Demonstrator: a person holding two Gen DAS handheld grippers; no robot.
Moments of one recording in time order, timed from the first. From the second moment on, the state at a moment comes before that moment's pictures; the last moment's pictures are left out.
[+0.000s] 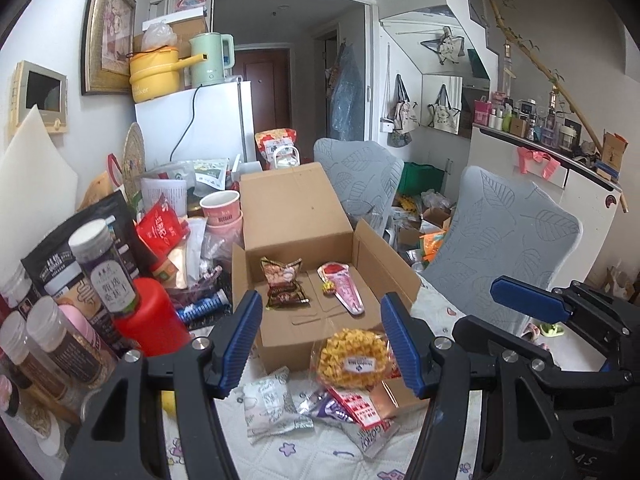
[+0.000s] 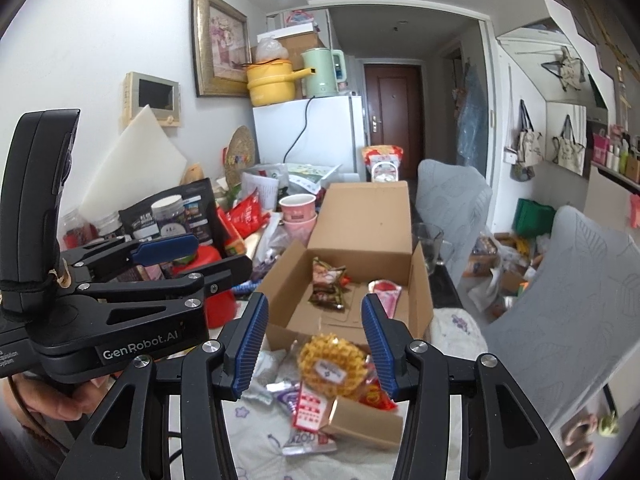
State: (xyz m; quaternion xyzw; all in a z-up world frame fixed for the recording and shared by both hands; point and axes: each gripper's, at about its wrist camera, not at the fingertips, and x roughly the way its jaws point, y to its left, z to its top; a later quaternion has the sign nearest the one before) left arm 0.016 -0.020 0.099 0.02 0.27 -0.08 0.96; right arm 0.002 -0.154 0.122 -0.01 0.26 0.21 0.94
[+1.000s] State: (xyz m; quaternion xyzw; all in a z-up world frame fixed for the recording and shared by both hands) left arm -0.038 0.000 0.004 -0.01 0.34 -0.11 0.93; right arm -0.031 -0.184 0.013 0.04 0.35 0.19 0.92
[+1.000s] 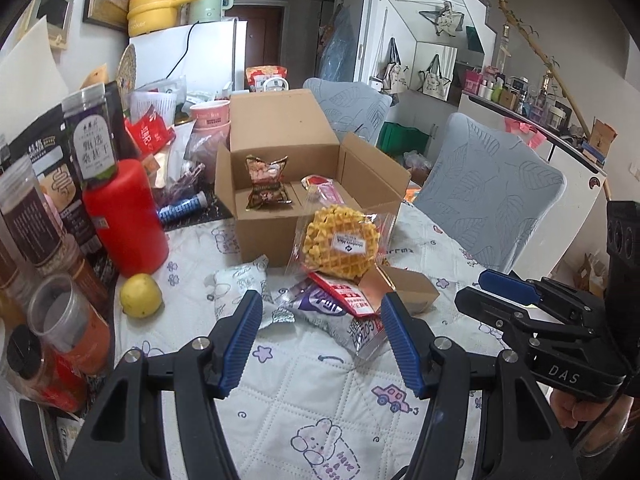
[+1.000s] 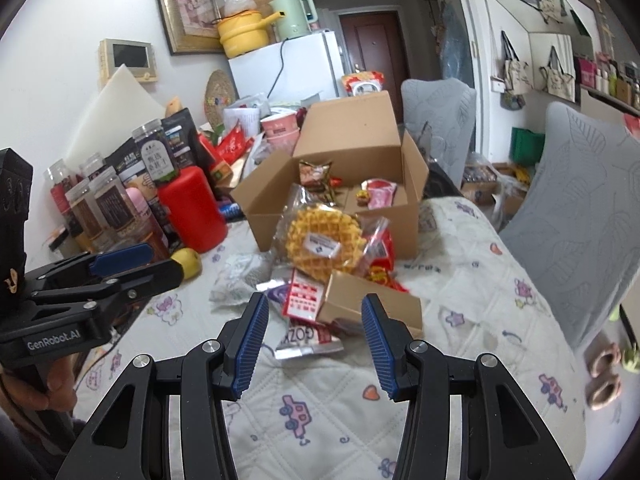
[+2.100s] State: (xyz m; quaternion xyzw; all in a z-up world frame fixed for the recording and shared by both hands) left arm 0.028 -0.021 -0.070 -0.08 0.43 -0.10 0.89; right arm 0.058 -0.198 -0.065 -0.07 0.41 0.27 0.87
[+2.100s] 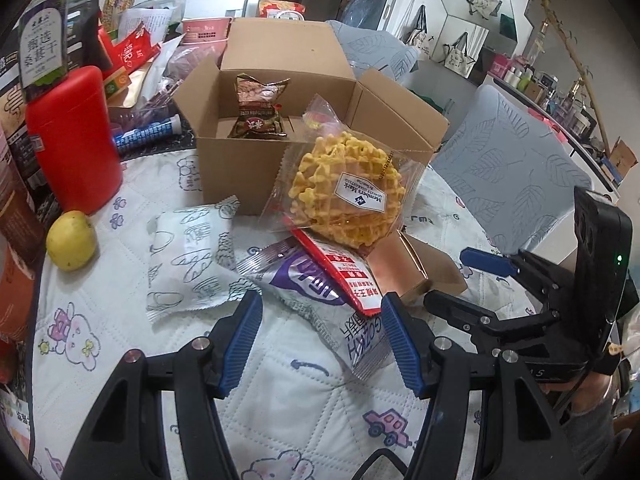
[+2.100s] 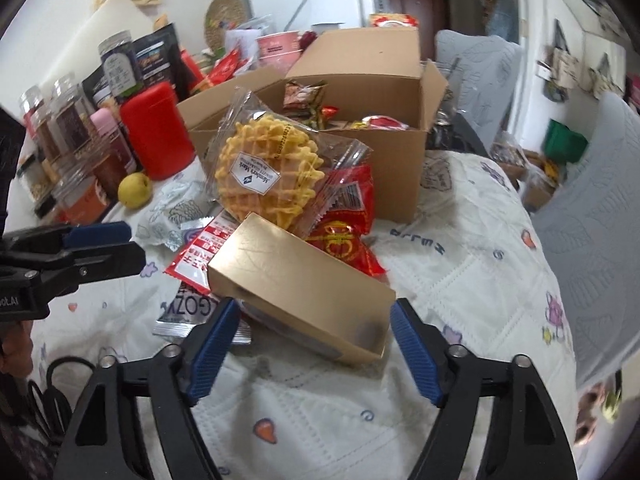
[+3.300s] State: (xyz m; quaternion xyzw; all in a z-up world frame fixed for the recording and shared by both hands) left arm 0.034 -0.045 -0.094 -0.08 0.47 -0.09 0.87; right arm 0.077 -0.203 -0.067 -0.08 0.45 0.35 0.82
